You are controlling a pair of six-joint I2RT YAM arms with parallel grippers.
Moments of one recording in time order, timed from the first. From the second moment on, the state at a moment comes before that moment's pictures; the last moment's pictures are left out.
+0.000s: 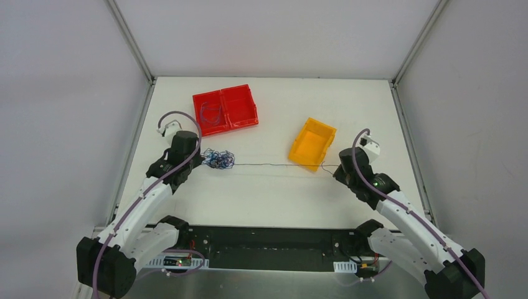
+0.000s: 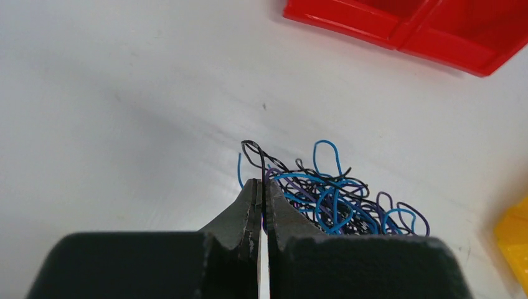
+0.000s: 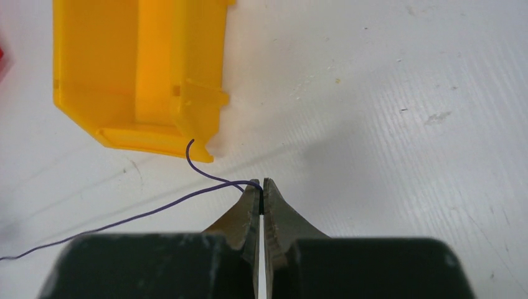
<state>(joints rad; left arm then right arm) -0.32 0.94 0.68 -0.48 -0.40 -0.69 0.54 0.83 0.60 -0.61 0.43 0.86</state>
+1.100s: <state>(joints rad) -0.33 0.89 0.75 -0.36 0.04 -0.59 0.83 1.11 0.73 -0.27 -0.21 0.52</state>
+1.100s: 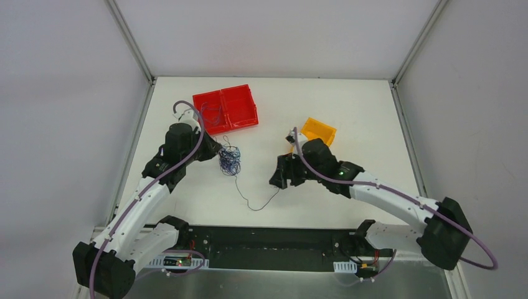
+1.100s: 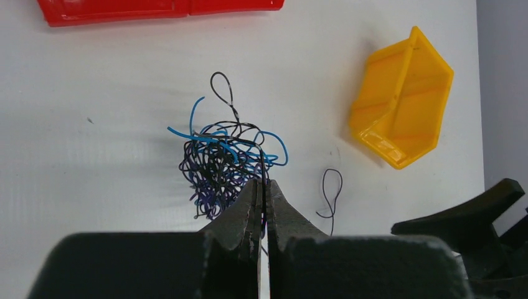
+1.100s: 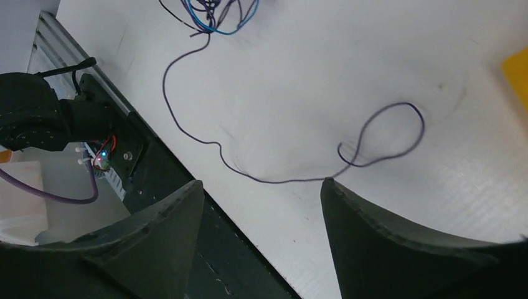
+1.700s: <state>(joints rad) -0.33 0.89 0.75 -0.36 0.08 -0.59 1.08 1.74 1.02 0.11 -0.21 0.56</state>
